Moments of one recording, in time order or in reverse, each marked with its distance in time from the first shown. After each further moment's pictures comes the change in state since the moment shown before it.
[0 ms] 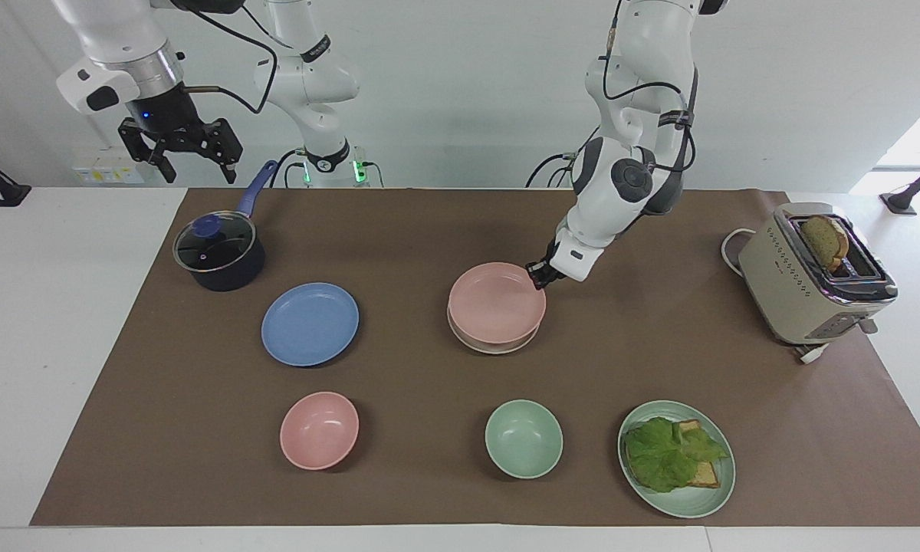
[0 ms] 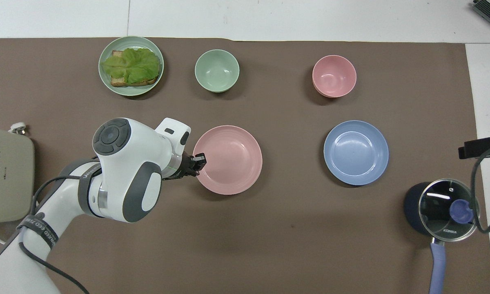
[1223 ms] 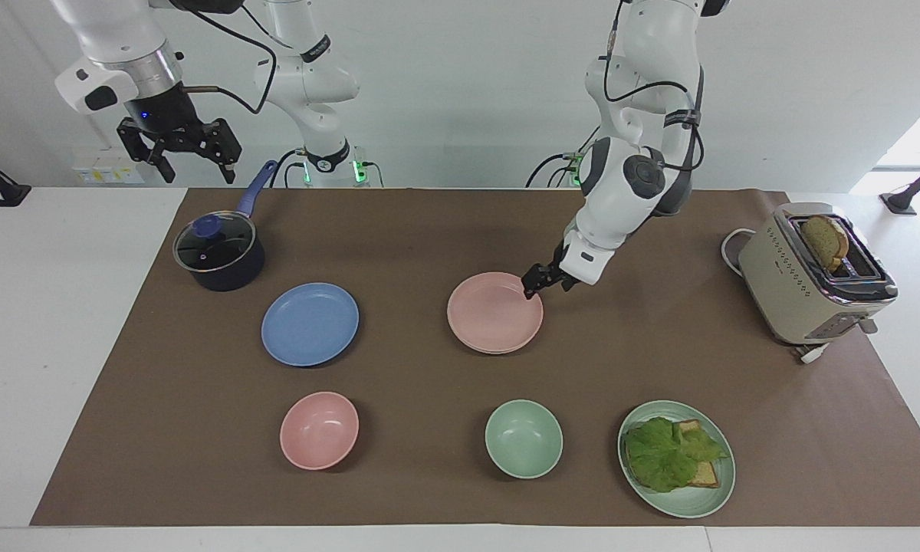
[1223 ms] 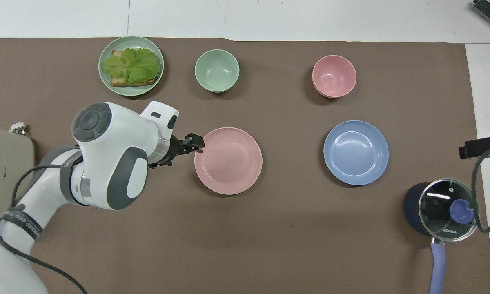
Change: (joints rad) left arm 0.041 0.003 0.039 0.101 0.054 -0.061 0.024; right arm -0.002 0.000 0.000 0.000 0.000 0.002 0.000
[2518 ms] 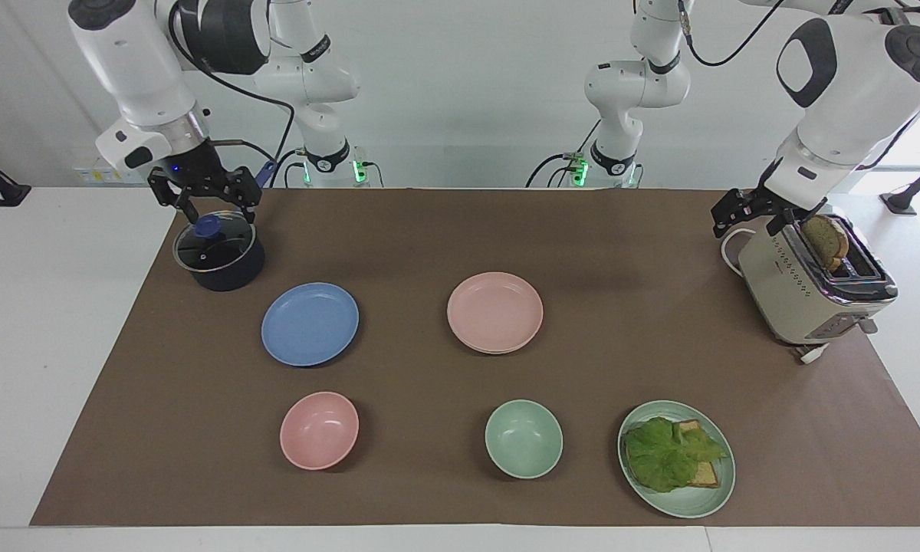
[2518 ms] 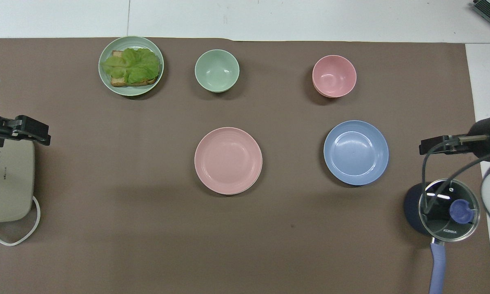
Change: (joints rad) left arm 0.363 -0.108 0.008 0.412 0.300 -0.649 0.515; right arm 0.024 0.027 0.004 -0.242 0.006 0.267 0.001
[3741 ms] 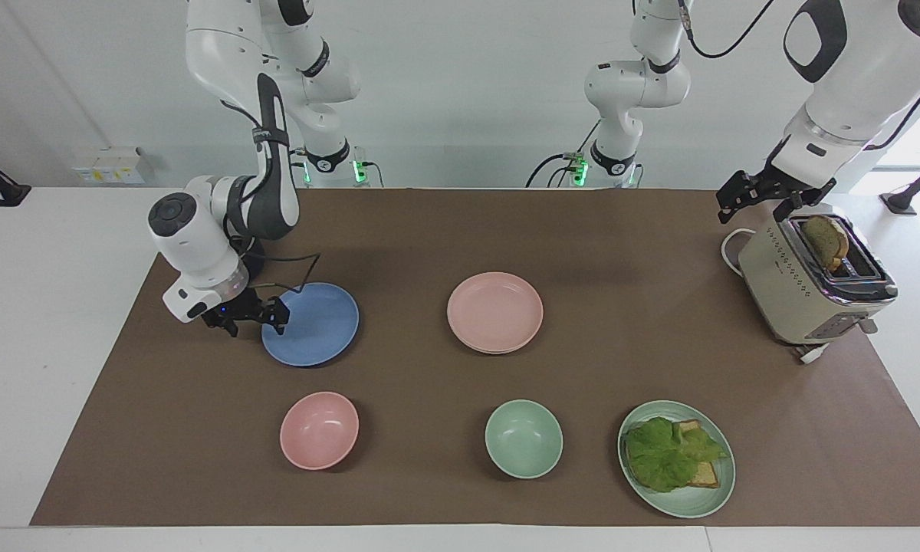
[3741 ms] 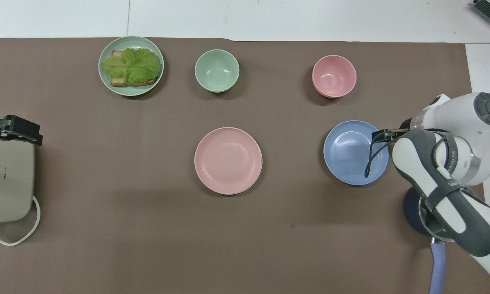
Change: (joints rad) left arm 0.005 -0.015 0.008 0.016 0.000 -0.017 0.000; right arm -0.058 0.379 -0.005 -0.136 0.134 0.502 -0.129
